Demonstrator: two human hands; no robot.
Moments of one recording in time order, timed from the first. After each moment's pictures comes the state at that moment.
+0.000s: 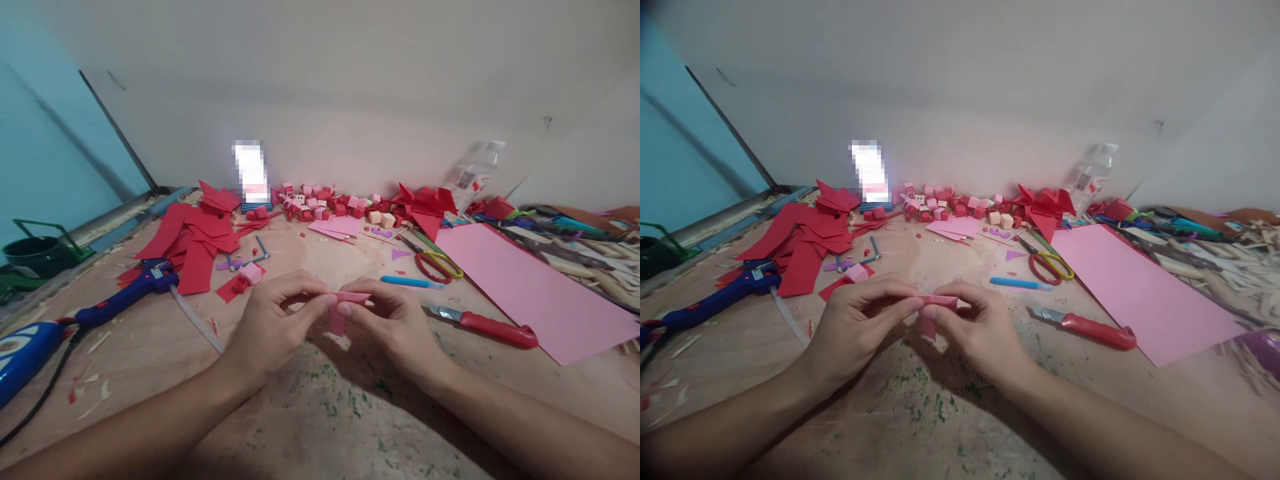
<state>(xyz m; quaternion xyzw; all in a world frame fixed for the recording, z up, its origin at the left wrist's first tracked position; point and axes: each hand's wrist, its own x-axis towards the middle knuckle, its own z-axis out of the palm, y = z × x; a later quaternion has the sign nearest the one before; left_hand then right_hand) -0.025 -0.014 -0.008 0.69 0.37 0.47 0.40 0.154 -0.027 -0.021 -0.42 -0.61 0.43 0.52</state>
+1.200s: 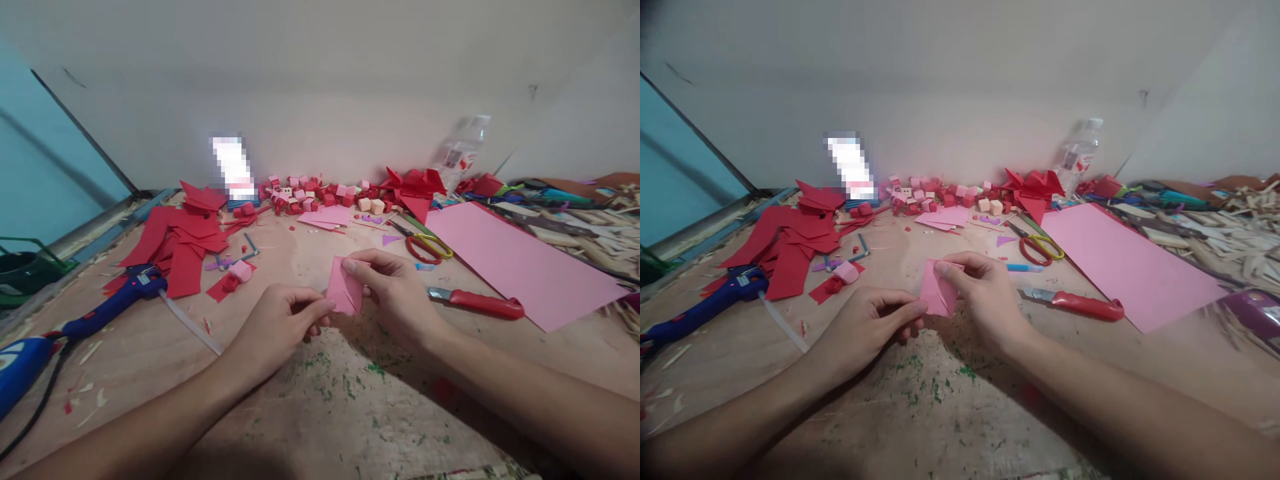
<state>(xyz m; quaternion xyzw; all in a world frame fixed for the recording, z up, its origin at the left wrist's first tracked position) -0.016 -0.012 -0.013 0.69 0.46 0.29 0.49 0.164 -0.010 -0.024 -0.45 -0.45 0.50 0.59</state>
